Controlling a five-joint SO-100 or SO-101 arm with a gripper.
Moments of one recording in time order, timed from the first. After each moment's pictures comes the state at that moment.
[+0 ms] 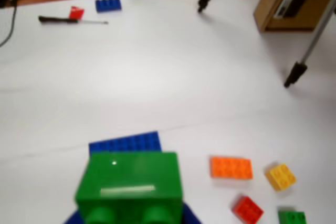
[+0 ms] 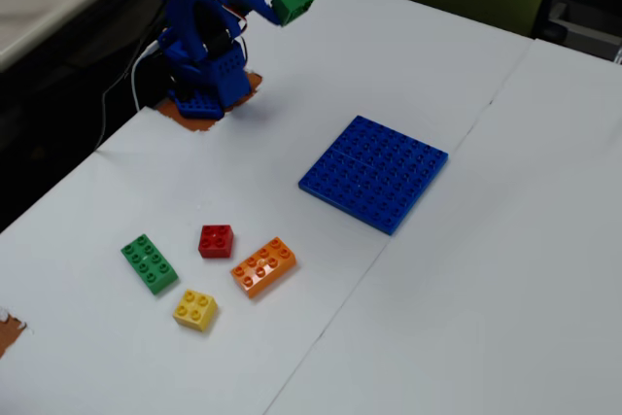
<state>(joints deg) 8.3 110.5 44.3 98.1 -89.8</state>
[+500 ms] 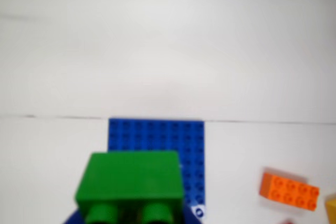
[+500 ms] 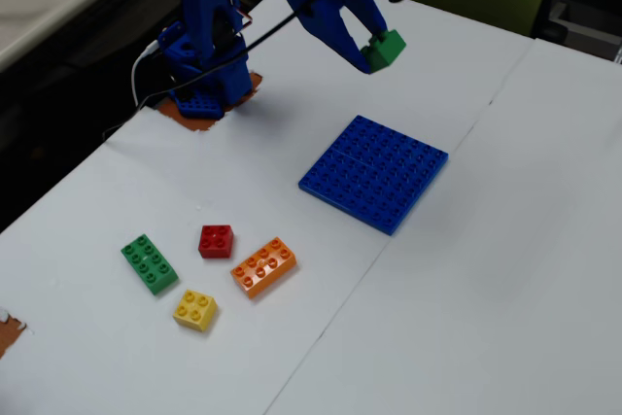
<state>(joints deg) -2.2 78.7 33.3 96.9 -90.4</state>
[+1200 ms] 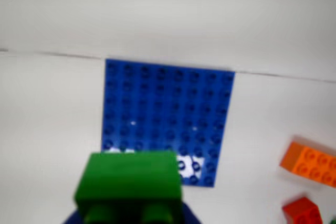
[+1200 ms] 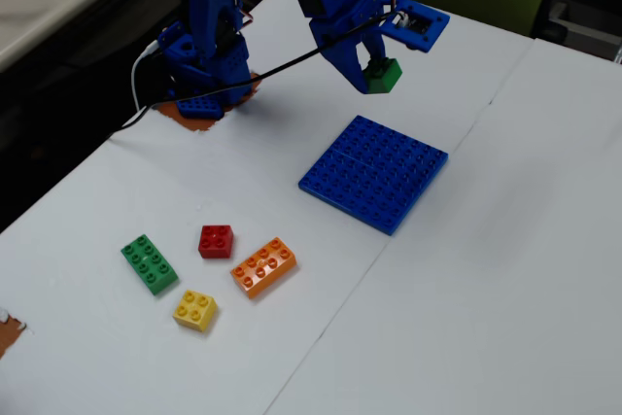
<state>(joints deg) -2.8 75.6 42.4 100.3 -93.3</state>
